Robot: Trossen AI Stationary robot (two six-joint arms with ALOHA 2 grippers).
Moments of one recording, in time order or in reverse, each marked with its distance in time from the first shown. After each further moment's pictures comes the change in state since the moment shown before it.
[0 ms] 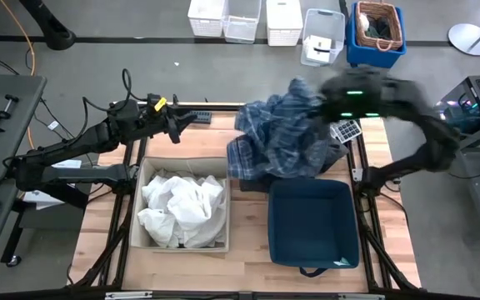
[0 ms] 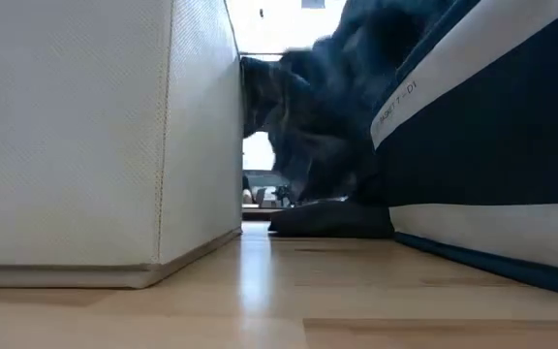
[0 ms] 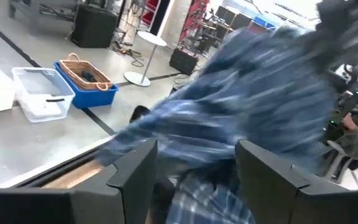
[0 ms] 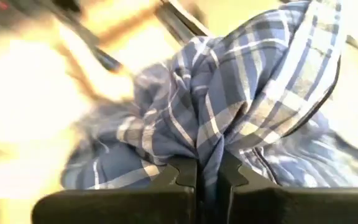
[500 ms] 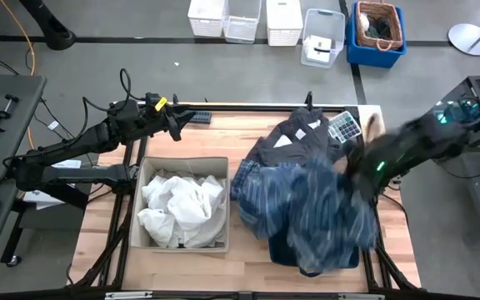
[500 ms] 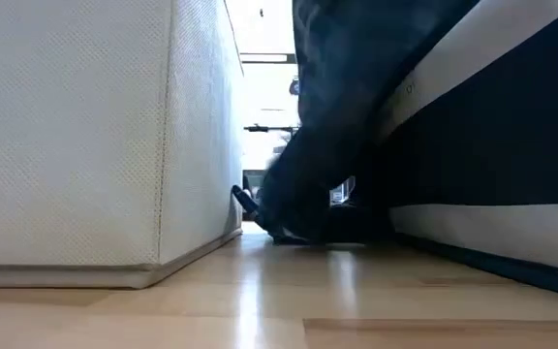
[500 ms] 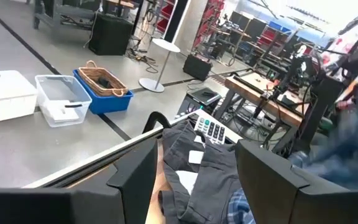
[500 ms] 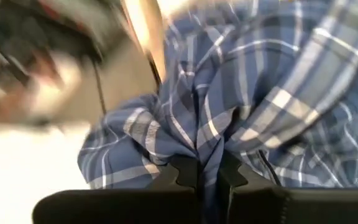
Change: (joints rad) left arm 0.000 0.000 0.000 0.000 -0.070 0.017; right arm 0.647 -0.266 -0.230 0.004 -0.129 0.688
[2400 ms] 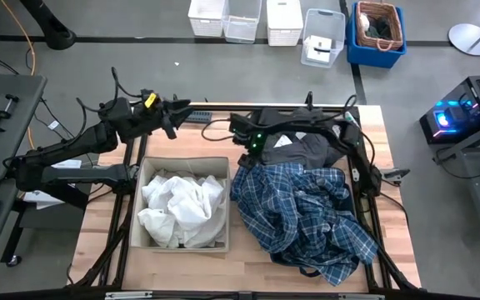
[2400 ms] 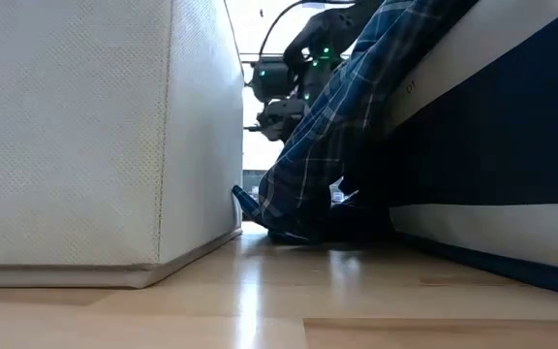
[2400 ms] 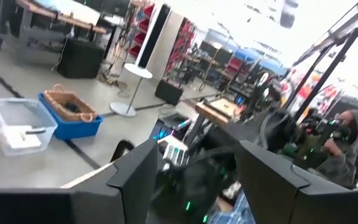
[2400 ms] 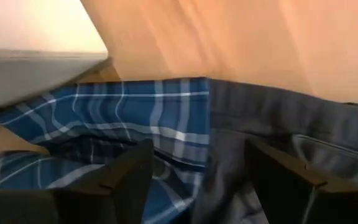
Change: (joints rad) left arm 0.000 -0.010 0.000 0.150 0.074 -0.020; right arm -0.669 1.126 0.237 0.171 -0.189 -0.840
